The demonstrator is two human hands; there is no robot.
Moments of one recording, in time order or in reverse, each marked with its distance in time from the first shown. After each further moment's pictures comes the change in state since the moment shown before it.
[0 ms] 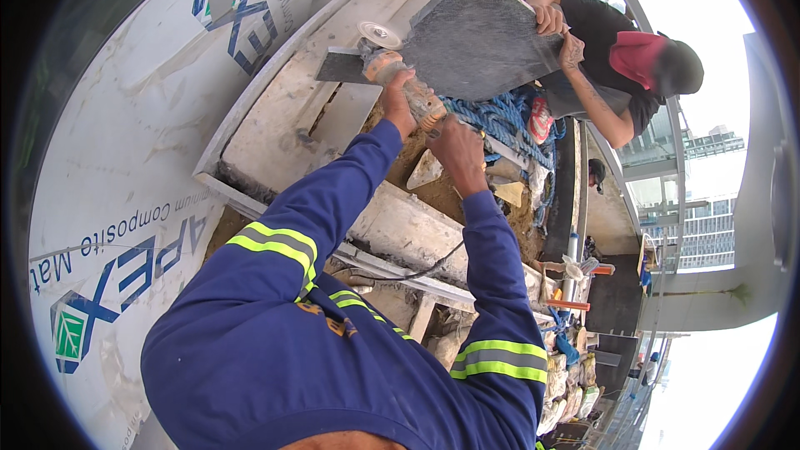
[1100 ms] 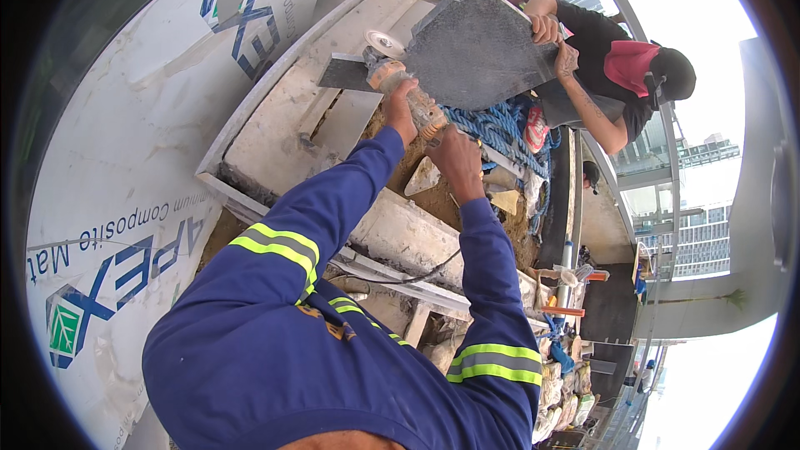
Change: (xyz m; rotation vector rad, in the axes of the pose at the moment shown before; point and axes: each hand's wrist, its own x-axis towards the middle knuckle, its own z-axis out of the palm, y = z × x) left_hand -0.010 -0.001 0.006 0.047 -0.017 0.010; right_hand -0.005 -0.002 -0.002 -0.014 -0.010 0.026
